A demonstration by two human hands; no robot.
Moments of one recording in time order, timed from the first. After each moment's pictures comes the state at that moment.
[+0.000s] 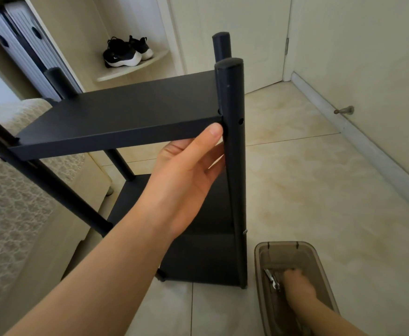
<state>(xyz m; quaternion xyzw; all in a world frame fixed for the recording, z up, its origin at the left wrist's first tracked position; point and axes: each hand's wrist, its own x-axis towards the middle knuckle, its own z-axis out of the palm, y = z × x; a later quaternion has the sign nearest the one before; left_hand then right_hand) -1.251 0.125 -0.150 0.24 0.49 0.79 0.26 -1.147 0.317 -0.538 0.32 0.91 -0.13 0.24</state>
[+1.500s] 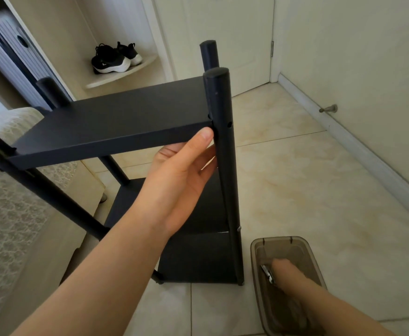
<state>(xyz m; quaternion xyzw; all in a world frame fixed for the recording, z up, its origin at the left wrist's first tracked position) -1.252 0.123 -0.153 0.24 0.50 0.78 0.28 -1.158 0.311 -0.504 0.22 0.92 -0.17 0.28</state>
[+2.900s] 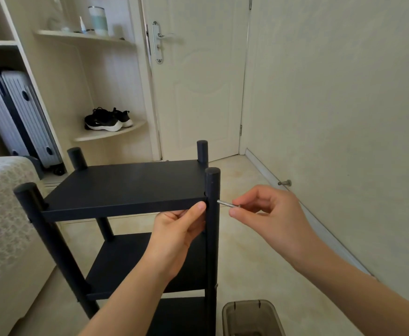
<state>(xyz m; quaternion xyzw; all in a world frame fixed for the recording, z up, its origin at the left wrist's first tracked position) -1.252 0.122 -0.145 0.19 0.49 0.81 0.27 -1.134 0.270 -0.101 0.08 0.80 -0.52 -0.31</state>
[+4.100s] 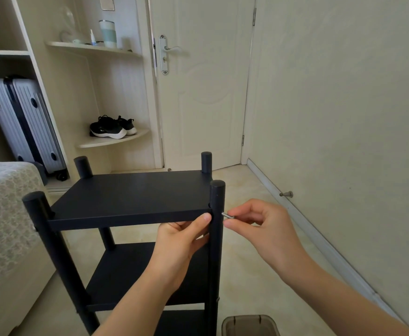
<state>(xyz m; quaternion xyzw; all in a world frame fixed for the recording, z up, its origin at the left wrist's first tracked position) -1.247 0.126 -0.141 0.21 0.51 0.80 0.23 -1.150 0.266 -0.110 0.11 0.79 -0.51 -0.31</state>
